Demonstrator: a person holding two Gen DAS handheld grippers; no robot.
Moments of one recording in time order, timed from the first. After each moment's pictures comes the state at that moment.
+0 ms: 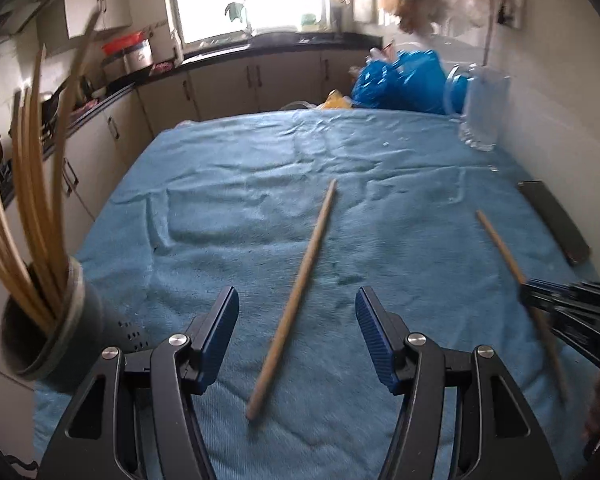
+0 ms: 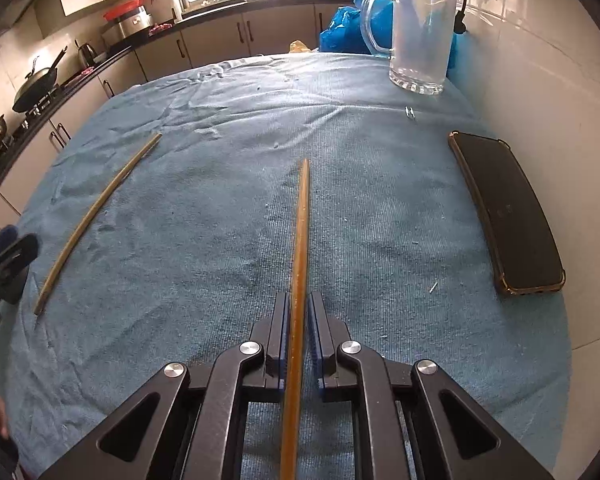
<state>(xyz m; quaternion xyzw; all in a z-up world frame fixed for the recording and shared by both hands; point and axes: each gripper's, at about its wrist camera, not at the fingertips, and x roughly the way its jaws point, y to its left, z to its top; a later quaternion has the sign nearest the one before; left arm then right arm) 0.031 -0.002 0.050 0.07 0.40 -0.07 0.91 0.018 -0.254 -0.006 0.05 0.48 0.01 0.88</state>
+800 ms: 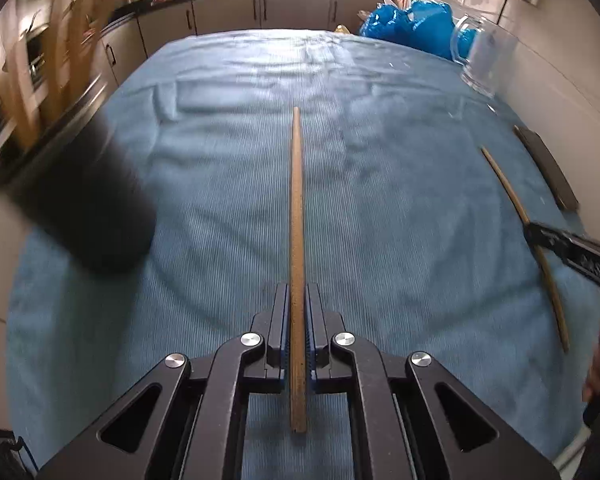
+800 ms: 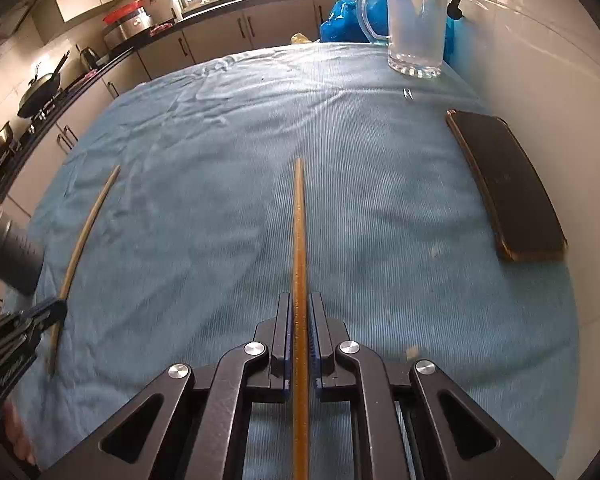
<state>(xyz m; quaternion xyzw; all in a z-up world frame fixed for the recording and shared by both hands) -0.036 0.027 0.019 0.02 0.51 -0.09 0.86 -0.002 -0.252 -0.006 0.07 0.49 0.02 0.87</state>
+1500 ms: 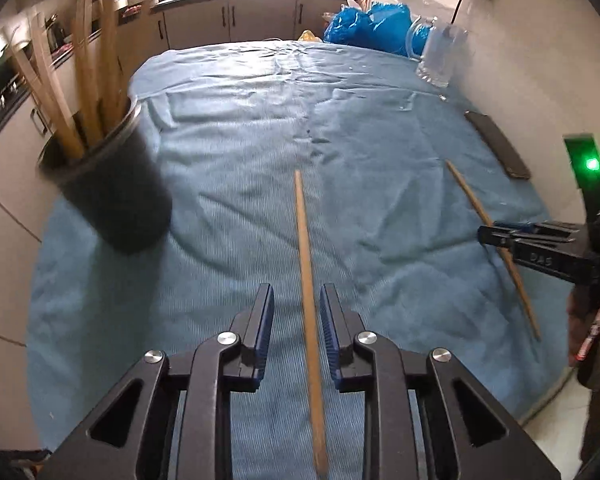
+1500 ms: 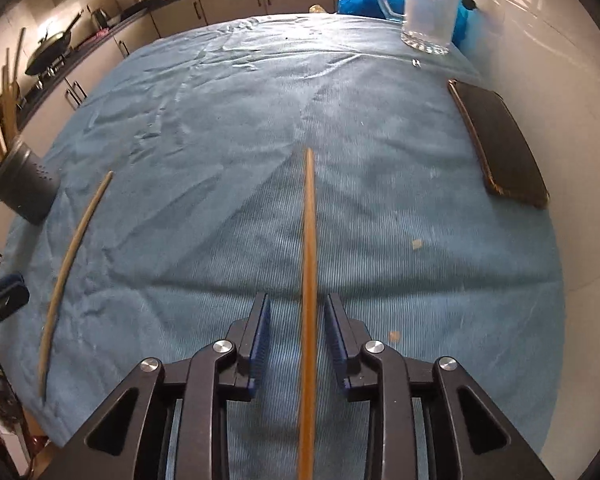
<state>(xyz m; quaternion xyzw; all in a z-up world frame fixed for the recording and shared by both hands) -0.065 0.035 0.052 0.05 0.50 -0.14 0.85 -0.038 -0.232 -0.006 0.03 0.55 0.03 0.84</state>
